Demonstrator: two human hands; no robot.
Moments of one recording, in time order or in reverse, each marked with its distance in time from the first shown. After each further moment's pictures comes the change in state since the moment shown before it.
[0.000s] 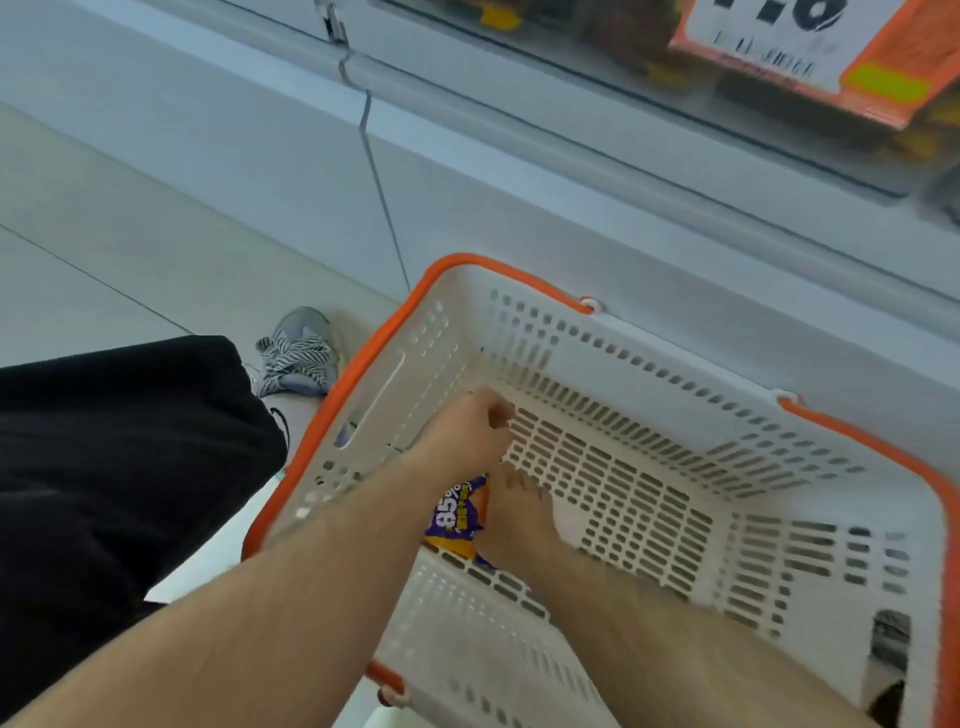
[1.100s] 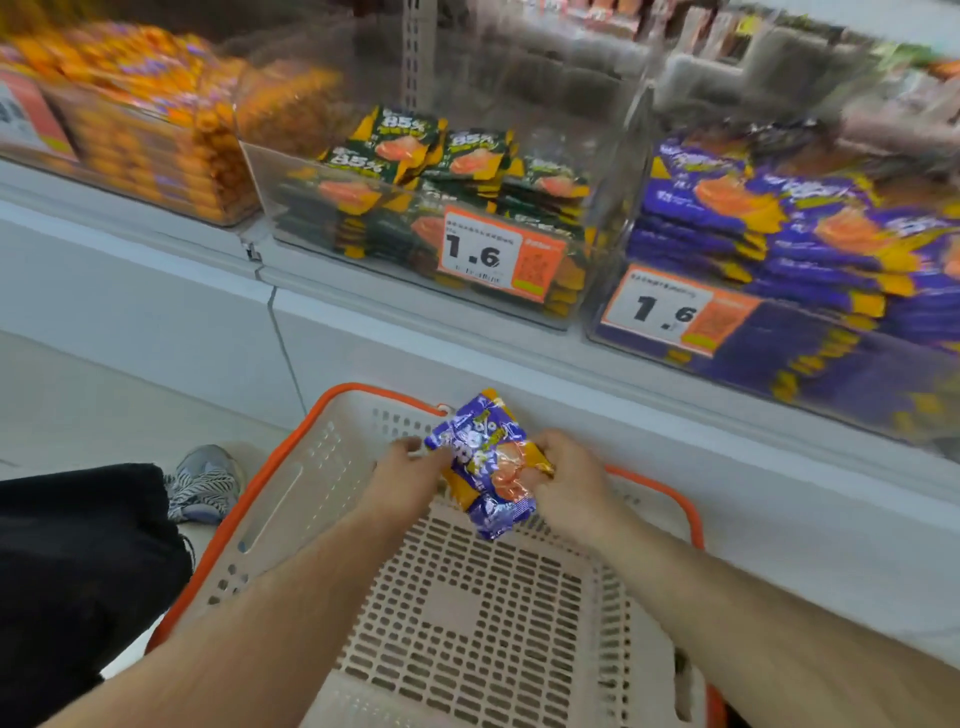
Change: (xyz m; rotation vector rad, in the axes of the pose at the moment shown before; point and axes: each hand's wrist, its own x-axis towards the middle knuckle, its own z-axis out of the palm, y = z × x) left_hand -0.063 0.106 -0.008 -0.683 0.098 -0.048; right_hand -0.144 0.054 -0.206 0.591 0.554 -0.004
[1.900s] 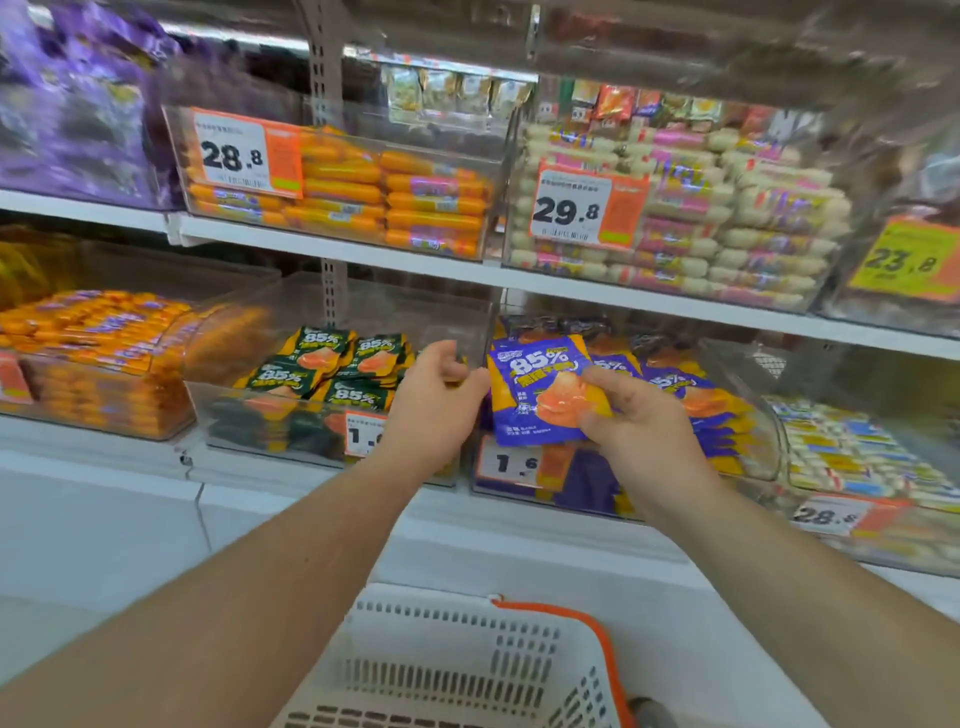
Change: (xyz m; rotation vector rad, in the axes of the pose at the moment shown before) left_hand -0.090 0.229 0.071 0.124 -0.050 0.790; right_hand -0.055 -0.096 -0.206 0.501 0.508 -0.211
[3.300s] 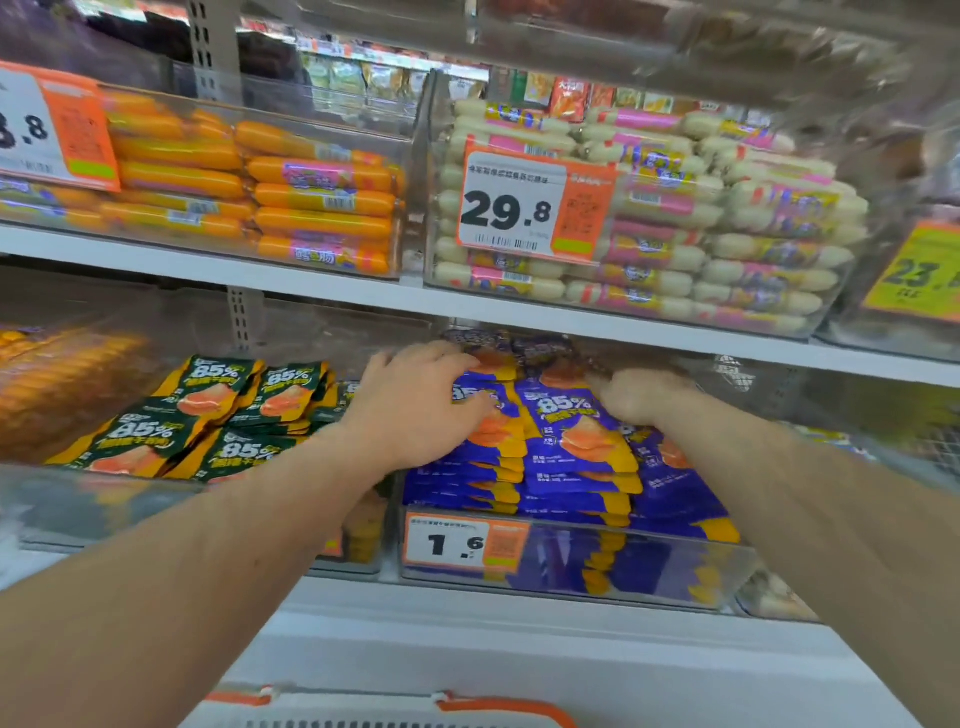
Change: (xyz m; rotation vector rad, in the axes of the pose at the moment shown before) left_hand 0.099 0.013 0.049 0.915 -0.231 0.448; right_hand 0.191 0.016 -0.068 -1.373 -0.112 0.087
